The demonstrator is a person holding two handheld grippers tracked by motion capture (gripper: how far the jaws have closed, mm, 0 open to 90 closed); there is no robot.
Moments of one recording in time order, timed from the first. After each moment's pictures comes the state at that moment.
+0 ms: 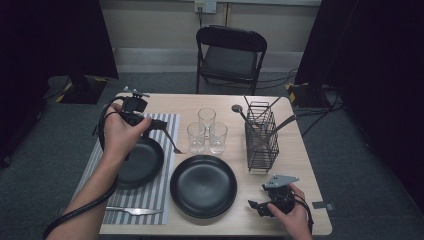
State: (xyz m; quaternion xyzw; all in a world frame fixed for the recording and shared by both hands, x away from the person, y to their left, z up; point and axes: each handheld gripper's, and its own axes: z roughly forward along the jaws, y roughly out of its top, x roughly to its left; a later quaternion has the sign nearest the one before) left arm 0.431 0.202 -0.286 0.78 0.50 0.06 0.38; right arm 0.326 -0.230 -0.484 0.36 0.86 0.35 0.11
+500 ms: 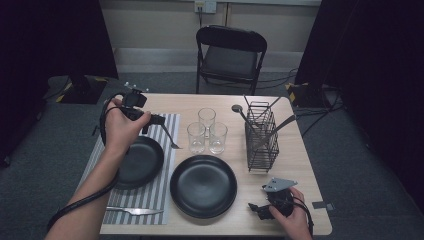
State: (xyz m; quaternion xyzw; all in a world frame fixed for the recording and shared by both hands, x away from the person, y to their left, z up) left arm 0.449 0.206 -0.290 0.77 0.50 0.08 0.37; right arm 0.322 -0.231 -0.493 0.33 0.87 0.34 0.13
